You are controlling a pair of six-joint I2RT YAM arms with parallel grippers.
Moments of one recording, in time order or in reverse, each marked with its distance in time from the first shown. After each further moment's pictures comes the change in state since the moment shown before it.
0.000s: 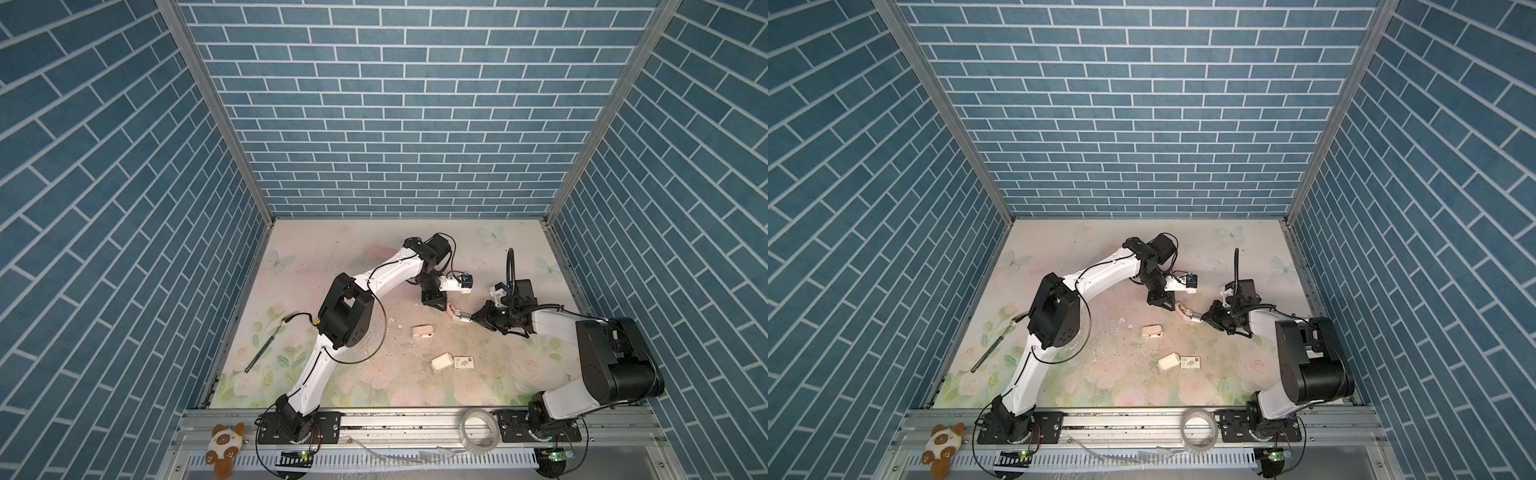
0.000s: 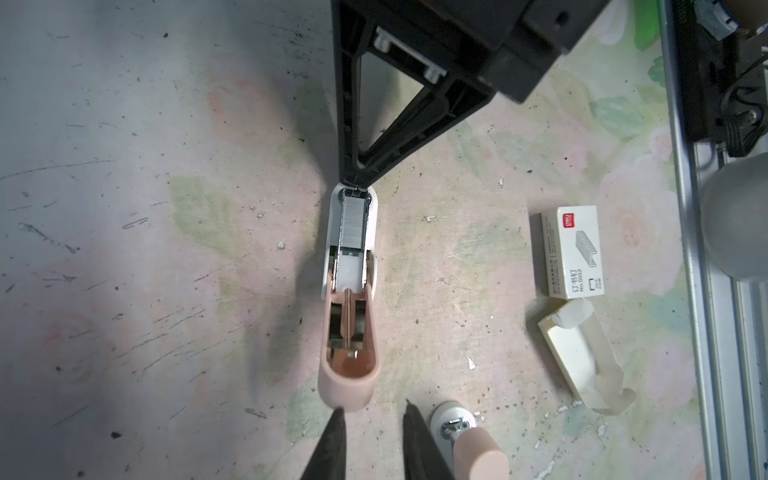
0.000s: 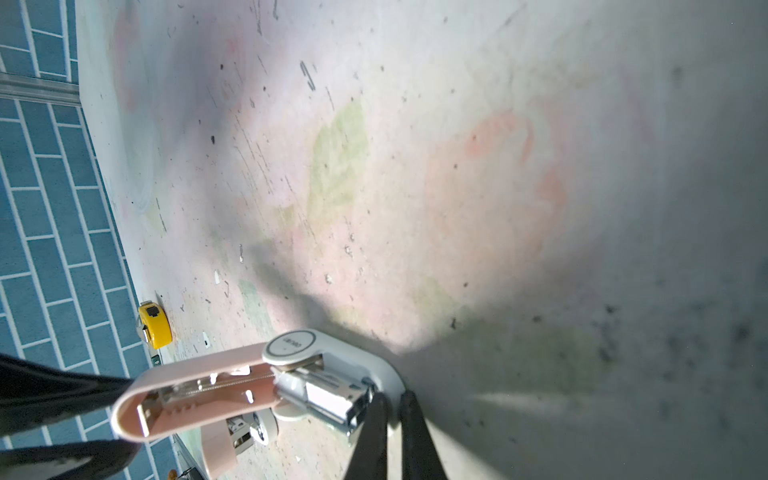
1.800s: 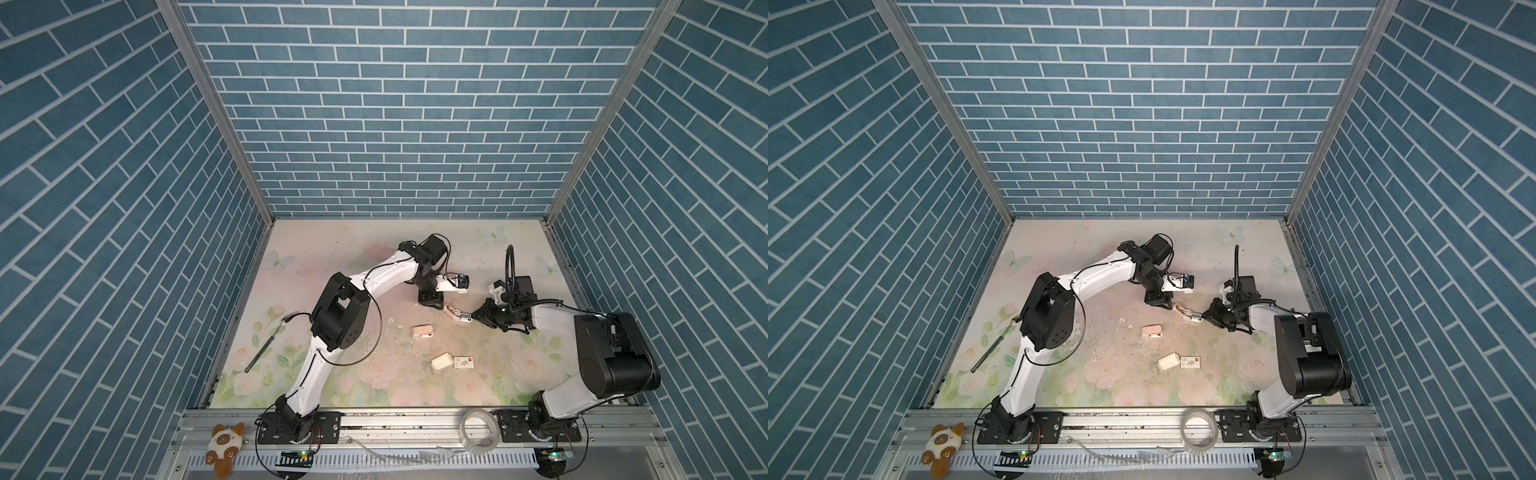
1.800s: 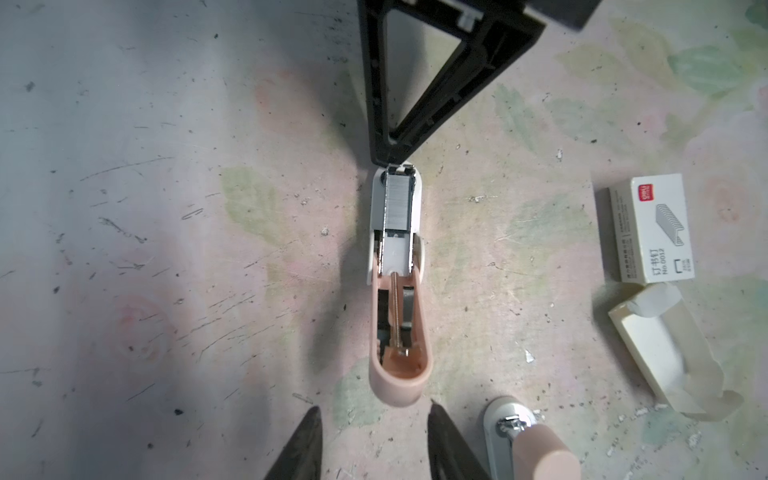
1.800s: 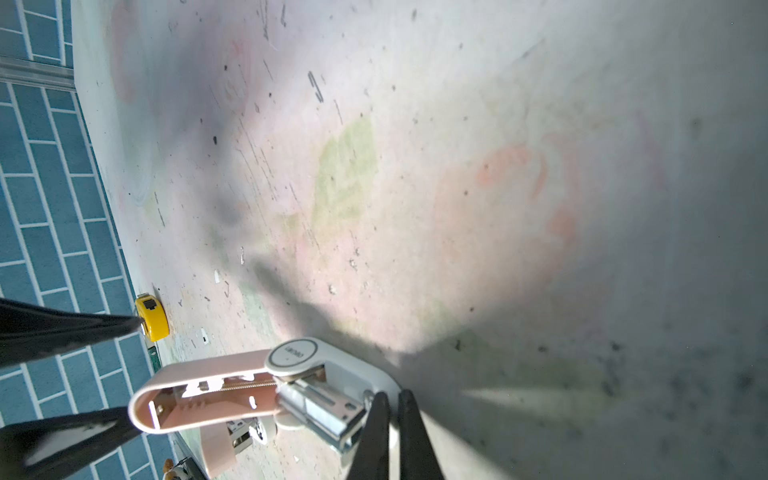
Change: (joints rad) left arm 0.008 -0.060 -0.146 0.174 -0.064 0.051; right arm -0.007 0.034 0.046 -0.044 -0.016 -0.054
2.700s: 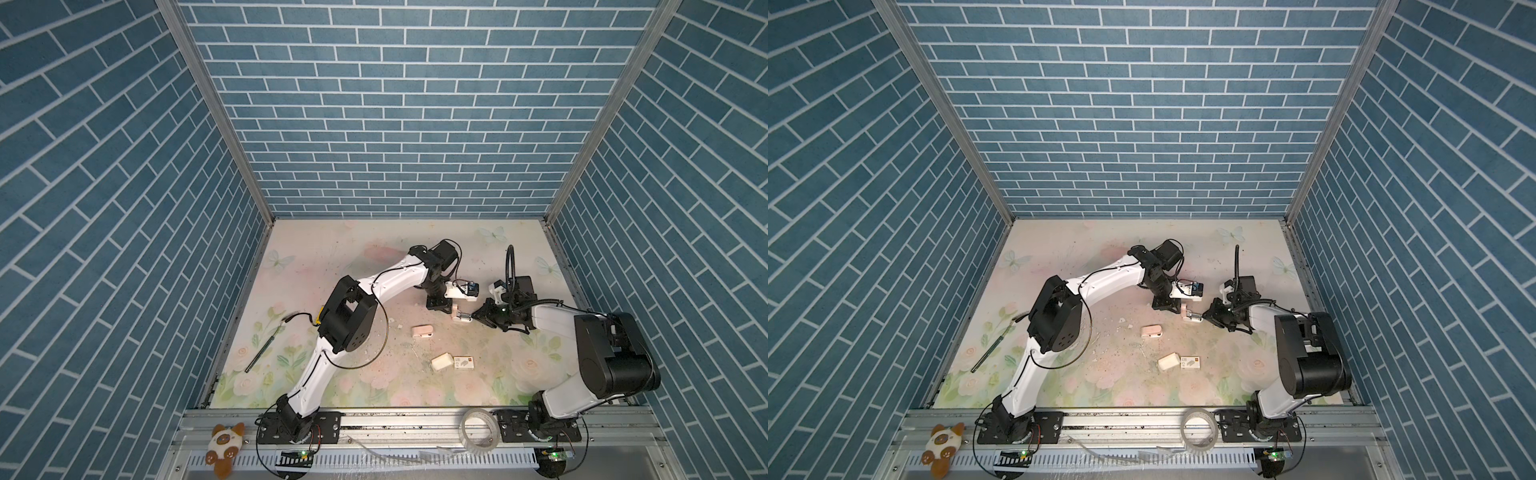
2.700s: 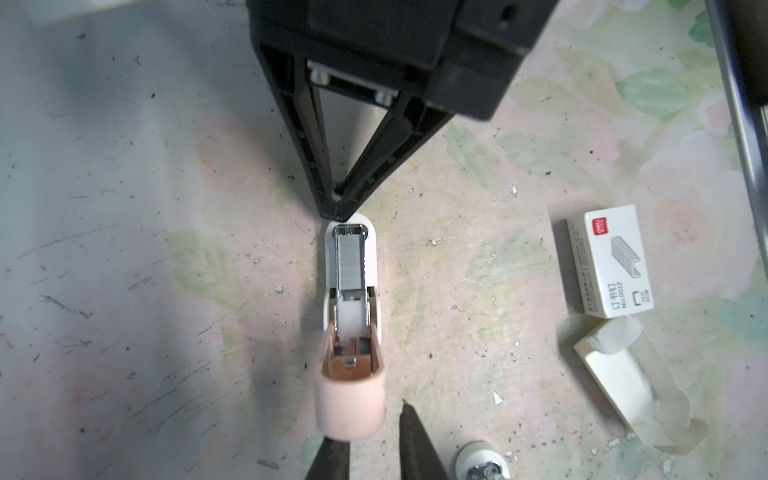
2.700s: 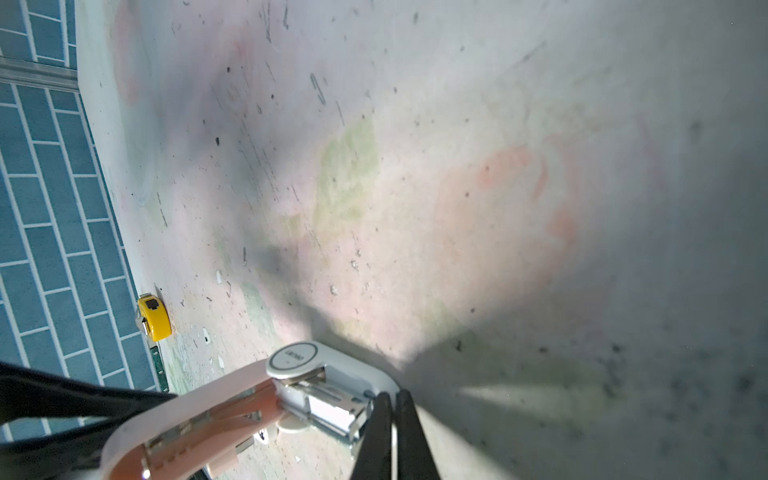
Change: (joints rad) left arm -0.063 0.027 0.063 -0.031 0.019 0.005; right arm -0.002 0.000 -0.003 0.007 -0.004 0.002
